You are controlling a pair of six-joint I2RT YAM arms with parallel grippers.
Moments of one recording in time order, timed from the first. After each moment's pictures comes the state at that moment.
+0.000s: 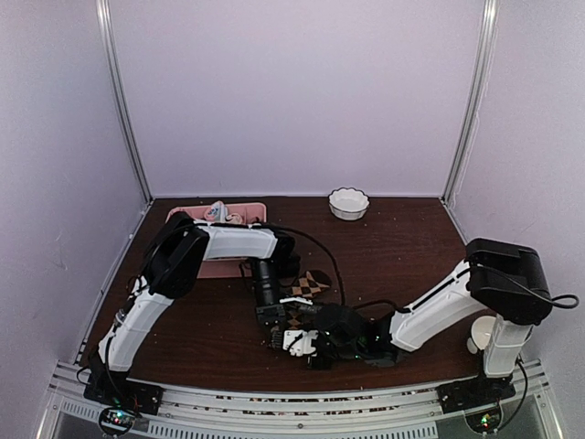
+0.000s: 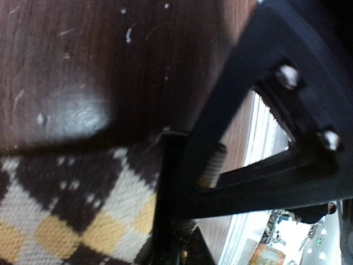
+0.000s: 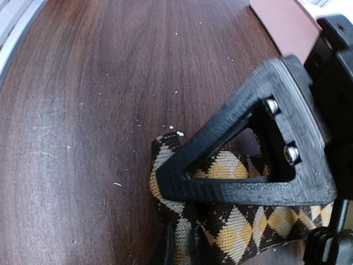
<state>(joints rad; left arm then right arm) -0.85 2.52 1.96 -1.55 0.74 0.80 1.23 1.86 0.74 0.49 0.12 -0.46</state>
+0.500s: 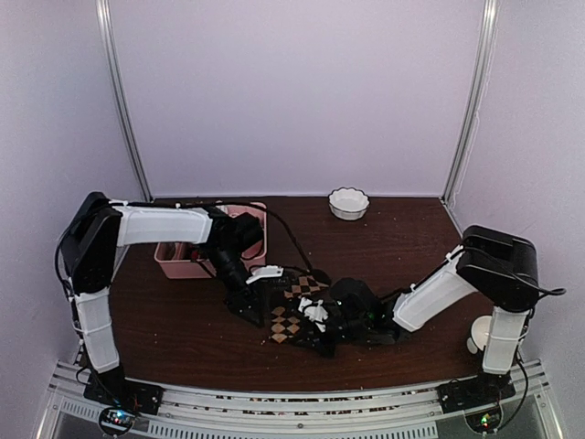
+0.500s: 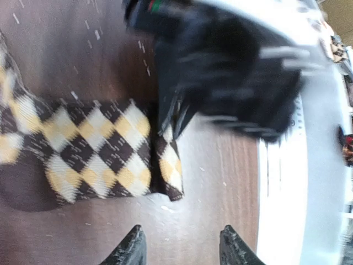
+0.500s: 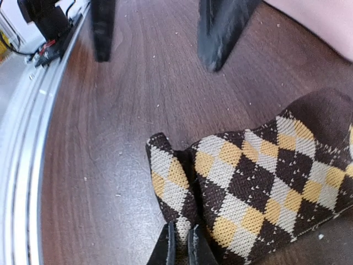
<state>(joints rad) -0.75 1.97 1.42 -1.03 0.70 0.76 1.04 1.90 0.72 0.55 -0.36 -0.01</state>
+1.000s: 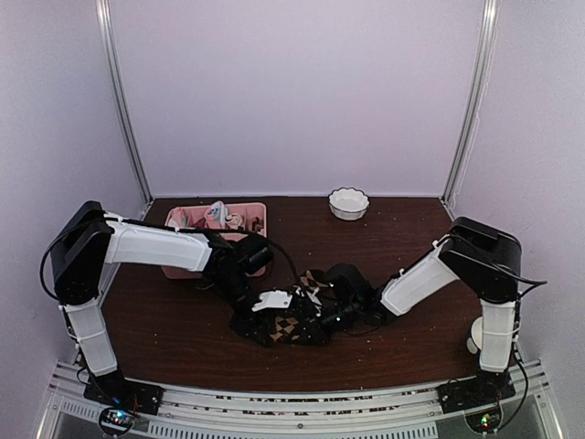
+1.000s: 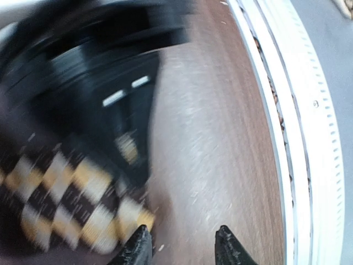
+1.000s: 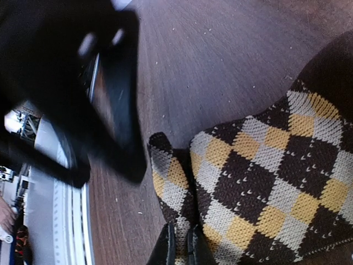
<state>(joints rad) -0.88 1.86 1.20 -0.73 0.59 0.79 0.93 2.01 0.86 0.44 -0.68 0.28</state>
